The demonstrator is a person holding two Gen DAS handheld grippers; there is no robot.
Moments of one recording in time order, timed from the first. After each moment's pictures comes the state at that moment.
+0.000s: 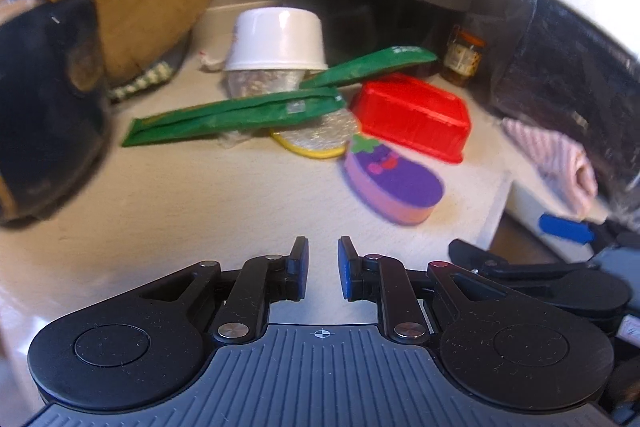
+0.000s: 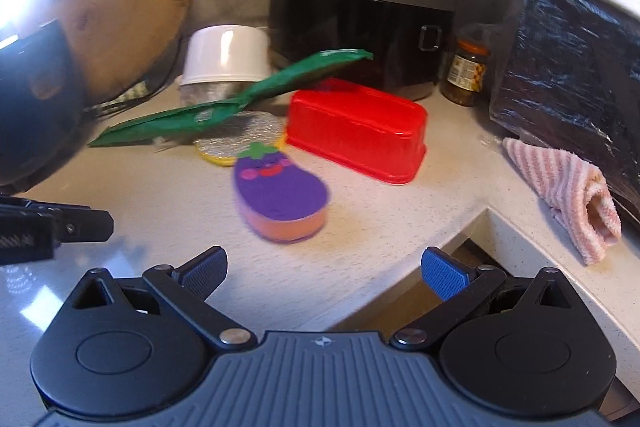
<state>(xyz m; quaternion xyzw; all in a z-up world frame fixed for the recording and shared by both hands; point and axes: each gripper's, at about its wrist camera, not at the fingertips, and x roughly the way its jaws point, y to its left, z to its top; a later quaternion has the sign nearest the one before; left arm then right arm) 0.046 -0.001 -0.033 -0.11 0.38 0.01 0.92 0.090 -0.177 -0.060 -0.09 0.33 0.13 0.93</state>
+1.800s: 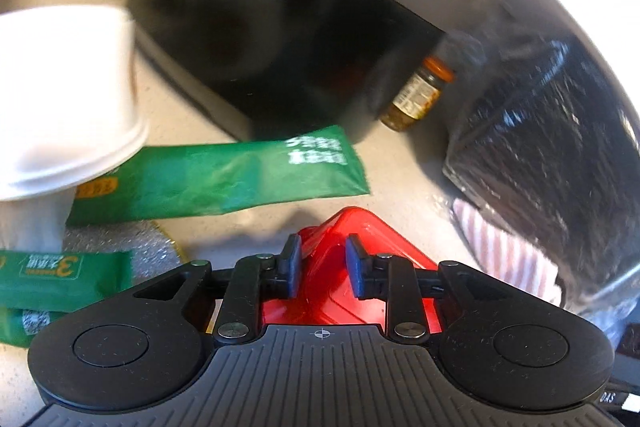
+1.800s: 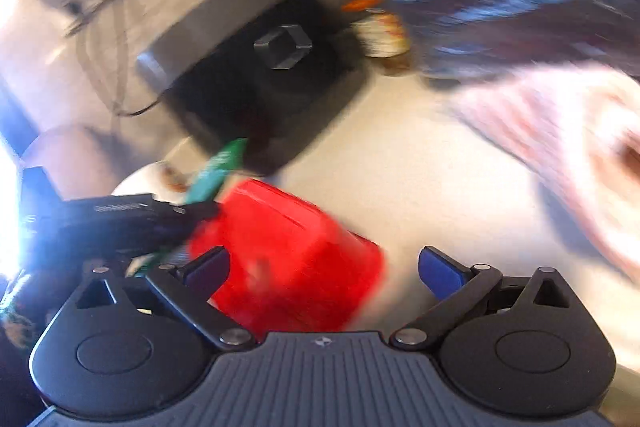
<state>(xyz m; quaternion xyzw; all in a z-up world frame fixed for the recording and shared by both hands) 0.303 -0.038 -0.066 -0.20 0.40 -0.13 0.88 0.235 -0.356 -0.095 0.23 0.35 0.19 0.89</state>
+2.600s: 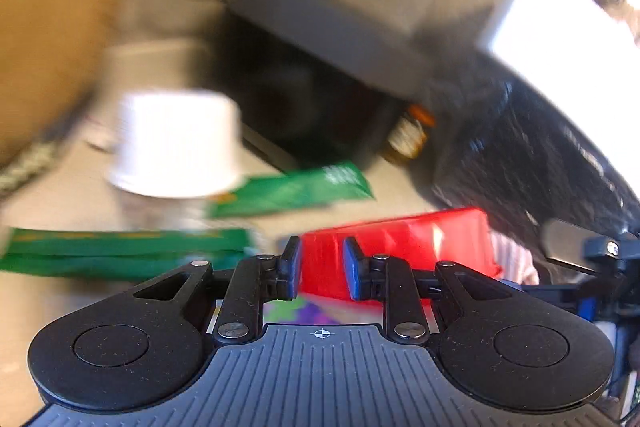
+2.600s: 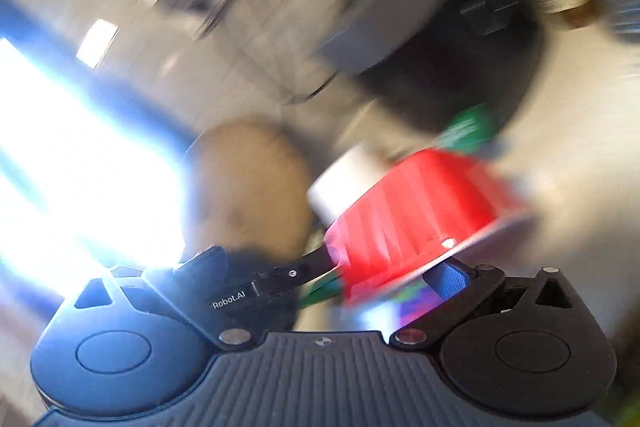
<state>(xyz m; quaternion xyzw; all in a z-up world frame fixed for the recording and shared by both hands) 0.174 0.031 -0.004 -0.18 0.32 -0.09 0.93 0.231 -0.248 -0.021 0.31 0.35 0.42 0.78</state>
